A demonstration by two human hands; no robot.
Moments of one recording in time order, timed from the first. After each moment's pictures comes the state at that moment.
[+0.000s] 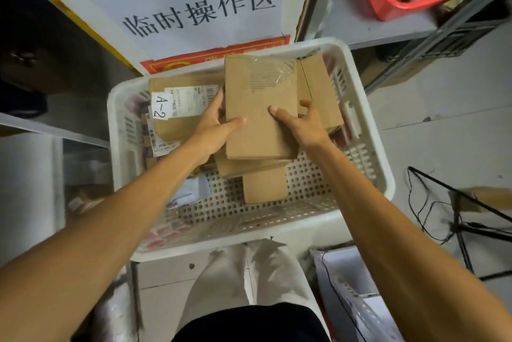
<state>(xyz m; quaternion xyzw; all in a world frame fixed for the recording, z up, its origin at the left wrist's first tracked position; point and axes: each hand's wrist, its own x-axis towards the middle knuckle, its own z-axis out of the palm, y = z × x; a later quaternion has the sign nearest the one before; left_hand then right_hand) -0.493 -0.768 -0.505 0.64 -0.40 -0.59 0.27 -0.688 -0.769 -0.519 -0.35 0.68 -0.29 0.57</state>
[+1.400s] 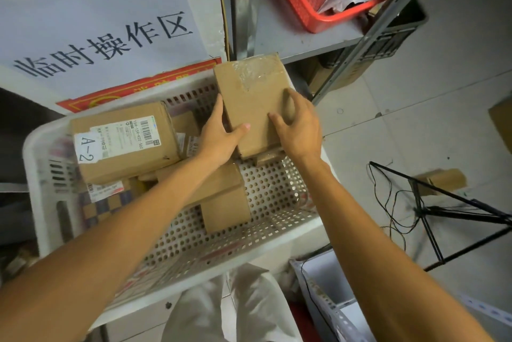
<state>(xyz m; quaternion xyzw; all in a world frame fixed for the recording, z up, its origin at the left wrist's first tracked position) -0.614 -0.808 -0.532 0.62 -0.50 -0.55 0.25 -0.778 -0.786 -0.520 -0.50 0.78 -0.26 0.27</state>
